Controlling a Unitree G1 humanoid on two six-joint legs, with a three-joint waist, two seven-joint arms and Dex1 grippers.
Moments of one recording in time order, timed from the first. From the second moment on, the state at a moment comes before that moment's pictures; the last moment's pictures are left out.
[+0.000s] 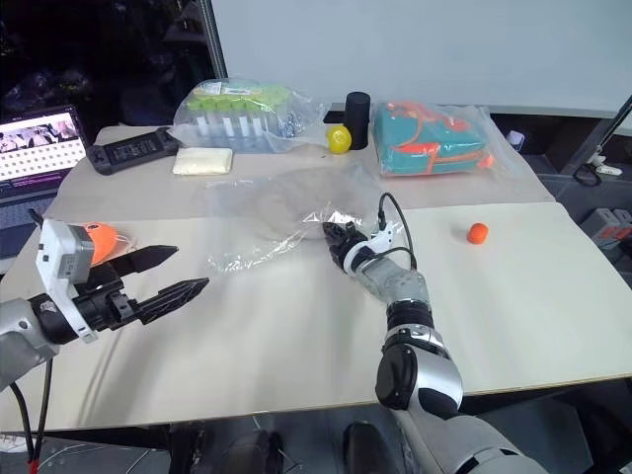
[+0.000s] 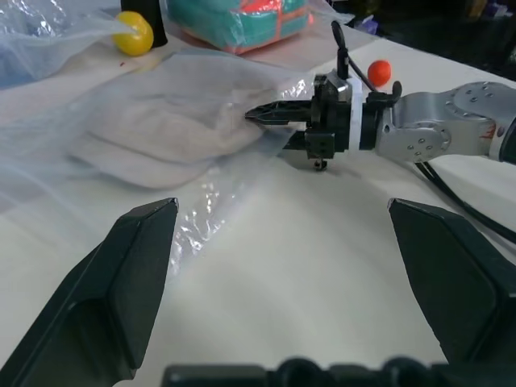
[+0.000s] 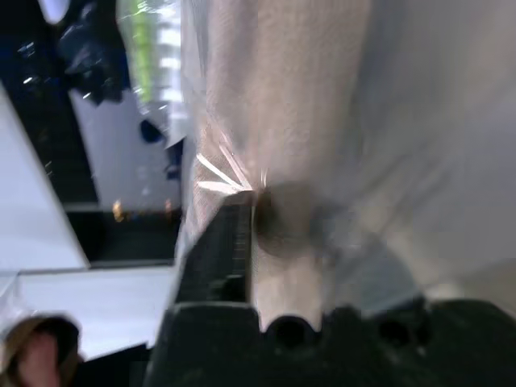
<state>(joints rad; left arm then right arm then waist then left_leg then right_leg) 0.01 0.85 0.52 -0.65 -1.00 0.84 -0.58 -0.95 -0.01 -0.61 0.91 0.83 0.69 0.26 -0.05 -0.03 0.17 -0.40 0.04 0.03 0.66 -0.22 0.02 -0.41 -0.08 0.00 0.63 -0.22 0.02</state>
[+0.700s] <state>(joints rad) -0.02 0.86 0.49 -0.62 -1.04 0.85 -0.58 -0.98 -0.41 0.01 0.81 0.56 1.02 1.04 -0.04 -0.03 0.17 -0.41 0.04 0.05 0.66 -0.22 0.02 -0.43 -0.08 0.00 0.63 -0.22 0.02</state>
